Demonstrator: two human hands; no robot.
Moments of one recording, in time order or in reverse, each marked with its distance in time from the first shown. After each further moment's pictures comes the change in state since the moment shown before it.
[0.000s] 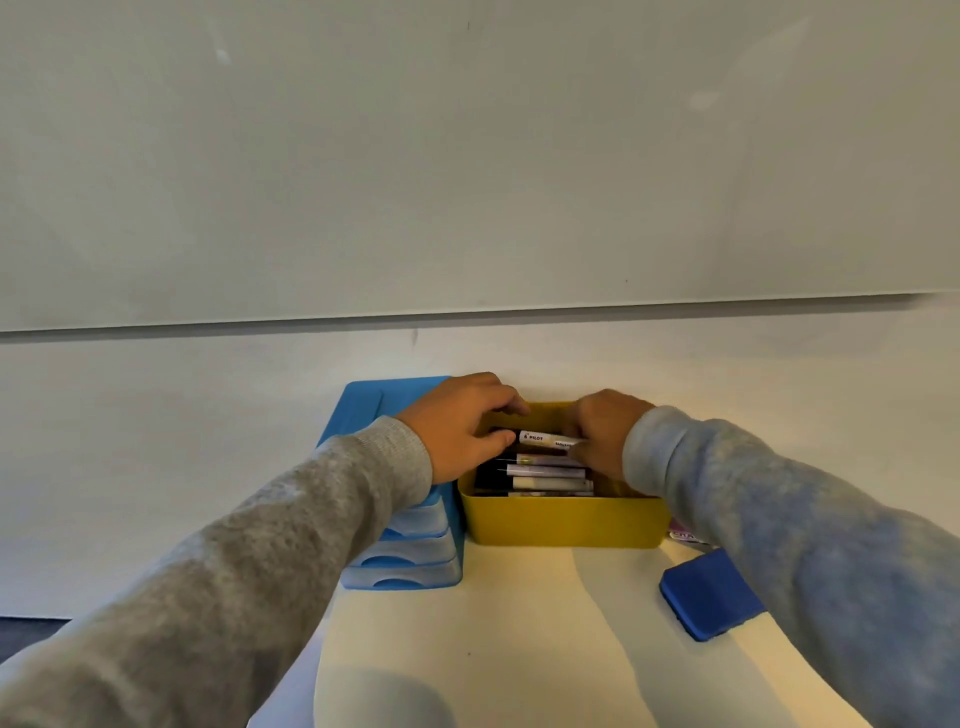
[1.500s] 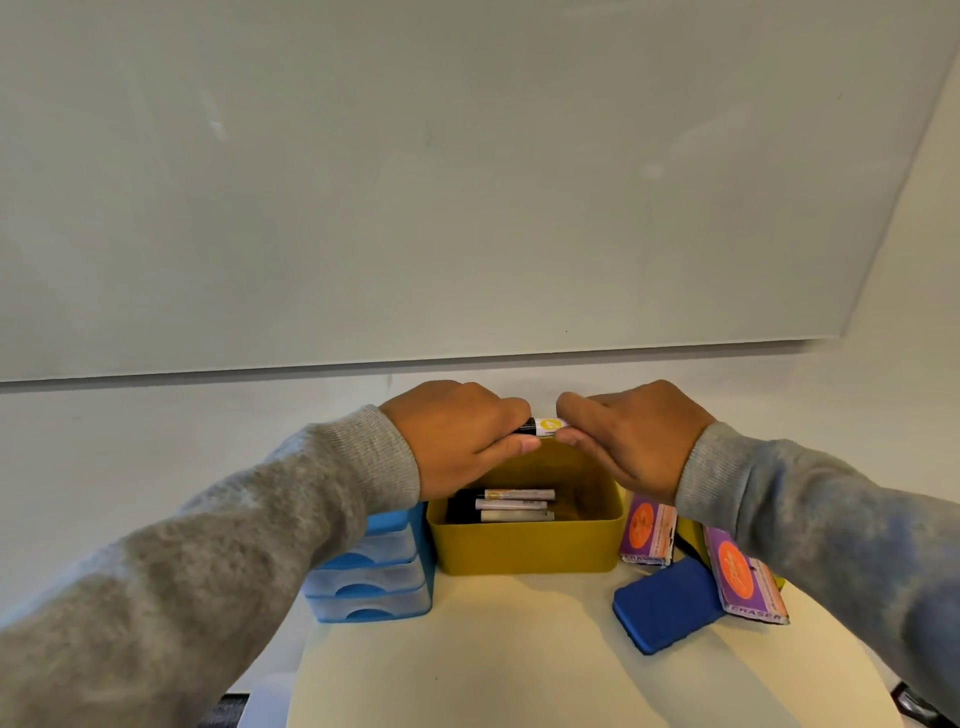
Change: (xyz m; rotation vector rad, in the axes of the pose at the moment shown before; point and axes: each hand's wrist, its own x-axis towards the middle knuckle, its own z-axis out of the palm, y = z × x) left_hand -0.014 0.095 -0.060 0.502 -0.089 0.211; right_hand -0.098 0.025 -0.048 -0.169 0.769 -0.482
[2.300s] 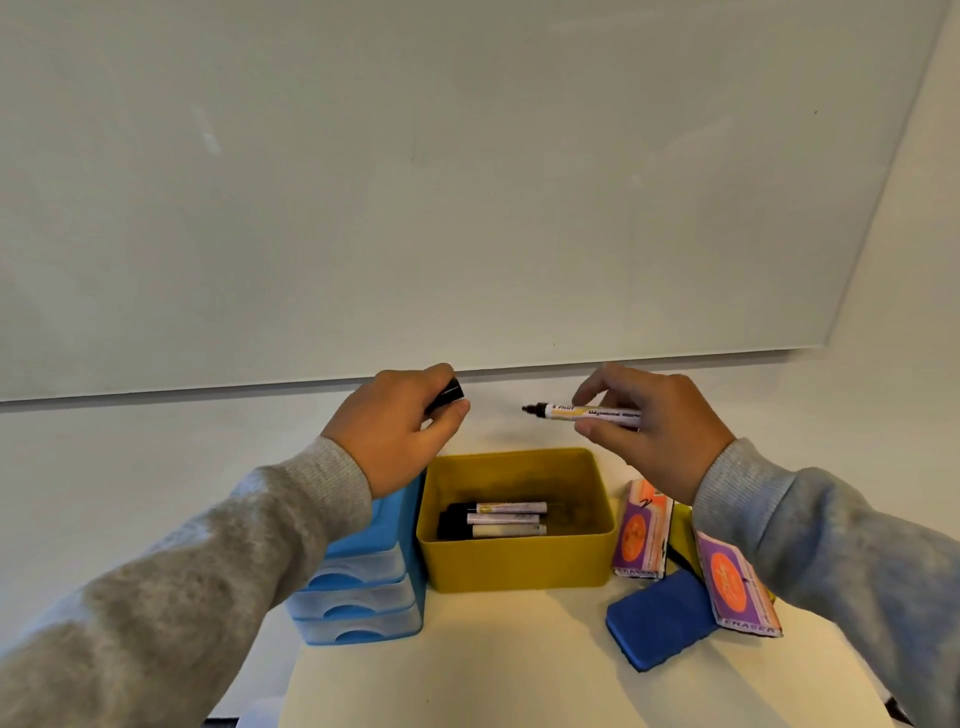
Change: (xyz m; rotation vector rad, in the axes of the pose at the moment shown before) left_hand -0.012 -0.031 0.020 -0.302 0.436 -0.293; right_hand -0.009 0.009 -0.009 0.505 0.087 0.540
